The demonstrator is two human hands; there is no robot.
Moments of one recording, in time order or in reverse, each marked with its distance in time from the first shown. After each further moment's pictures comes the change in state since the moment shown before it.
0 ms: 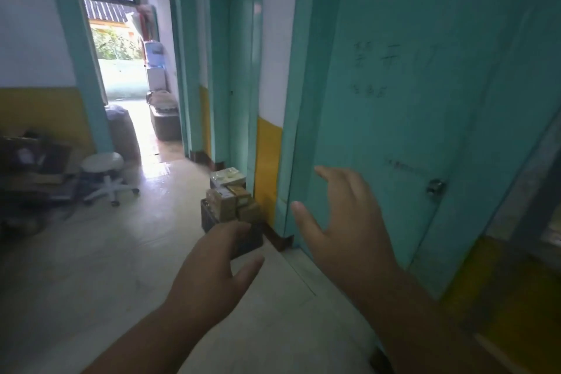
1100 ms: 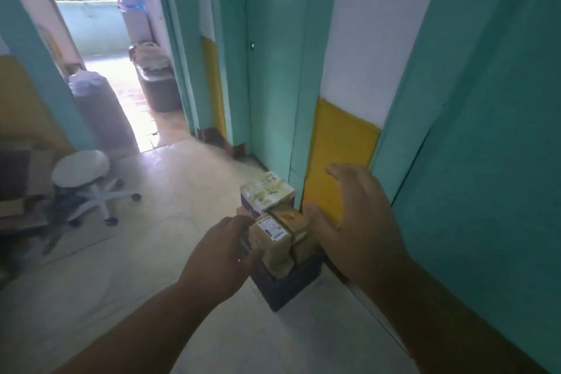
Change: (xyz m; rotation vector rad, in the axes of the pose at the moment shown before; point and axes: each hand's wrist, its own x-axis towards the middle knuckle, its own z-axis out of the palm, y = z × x) left_hand 0.593 -0.514 0.075 0.104 -0.306 -0.135; right_hand 0.447 0.076 0.618 0.002 -0.189 0.158
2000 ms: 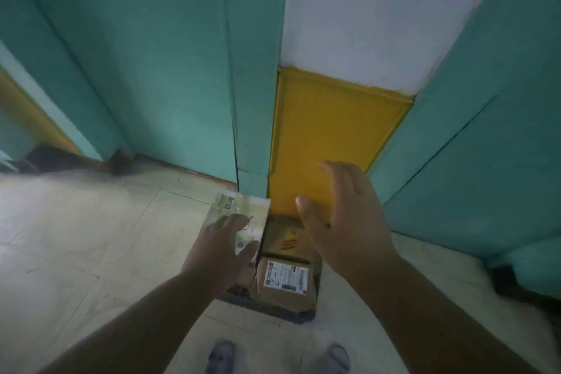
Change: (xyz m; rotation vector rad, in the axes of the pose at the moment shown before) left_hand 0.499 -0.211 0.091 -0.021 -0.572 0.366; right_hand 0.297 0.069 0.326 -0.338 0.082 0.671
